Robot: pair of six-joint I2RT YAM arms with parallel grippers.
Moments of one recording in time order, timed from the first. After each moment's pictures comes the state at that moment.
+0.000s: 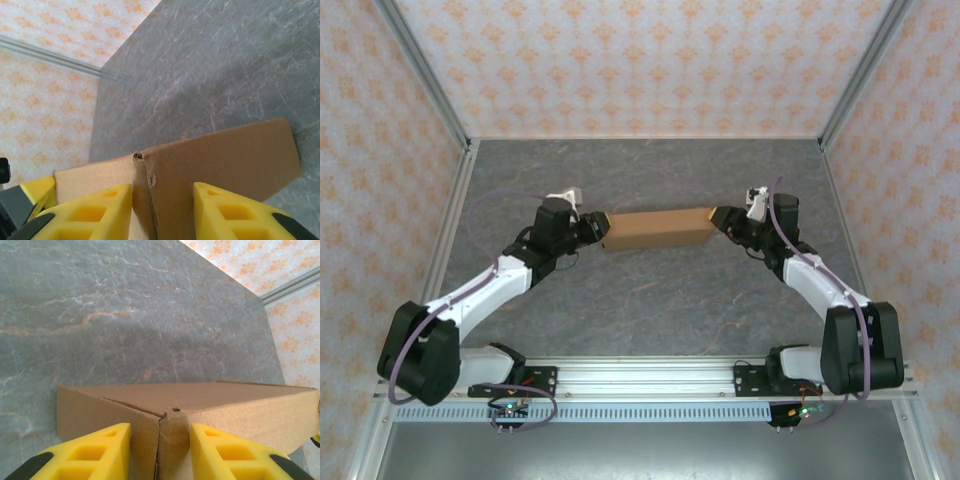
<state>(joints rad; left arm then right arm) -0.40 1.25 0.73 -0.03 0.13 -0.75 0.10 1.26 0.65 0.09 -0.64 0.75</state>
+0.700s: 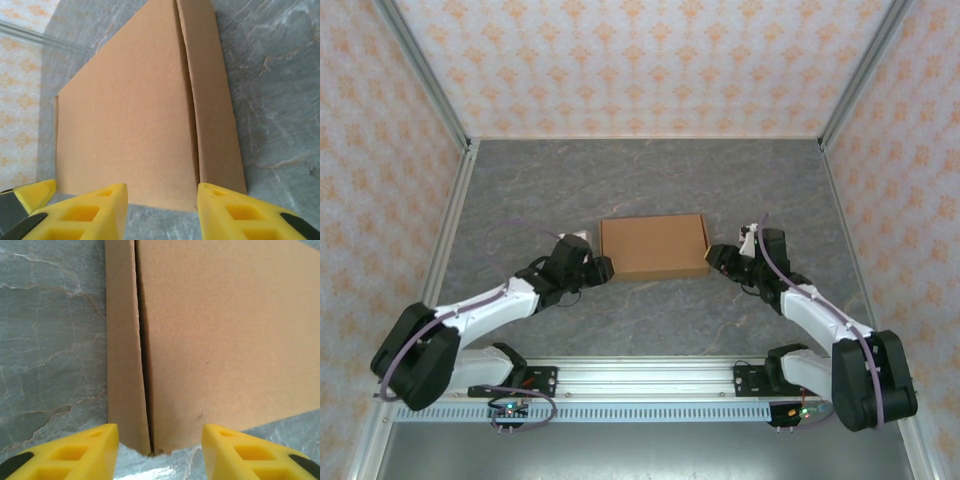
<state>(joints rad) -0.55 1.27 0.57 -0.14 0.03 -0.78 0.20 1.13 0.45 -0.02 -0.47 0.73</state>
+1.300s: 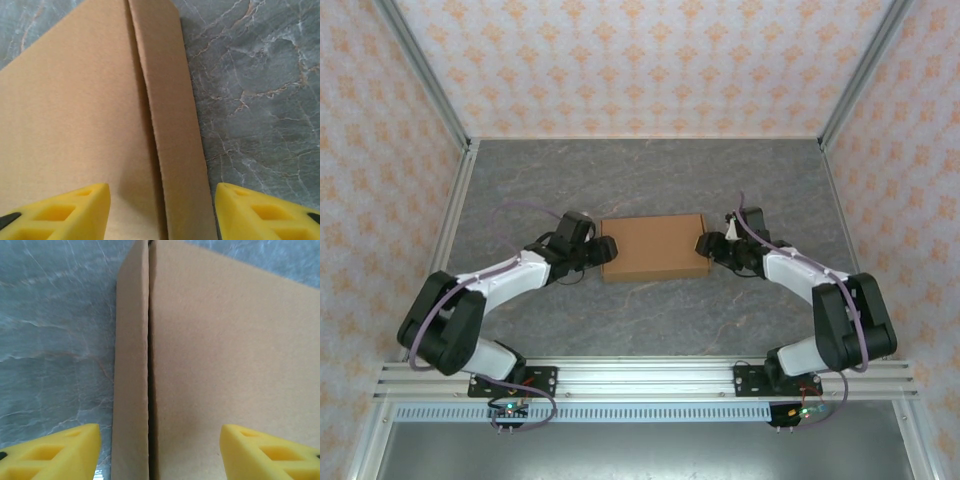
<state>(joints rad) -0.44 1.47 0.74 -0.16 0.09 -0.74 0.26 1.44 0.68 -0.16 -0.33 0.61</state>
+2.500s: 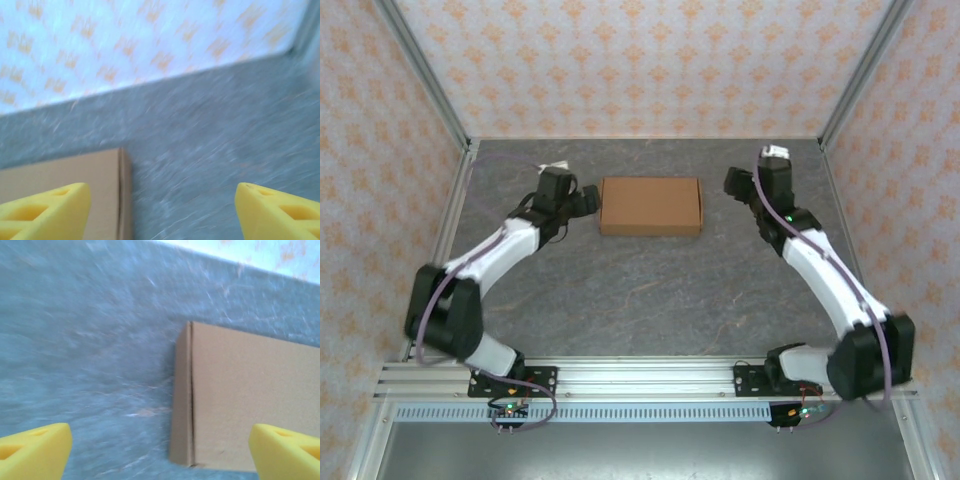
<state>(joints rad) -0.28 1.42 0.96 -0.19 -0.19 -0.44 0.25 1.19 1.02 -0.28 0.29 0.30</state>
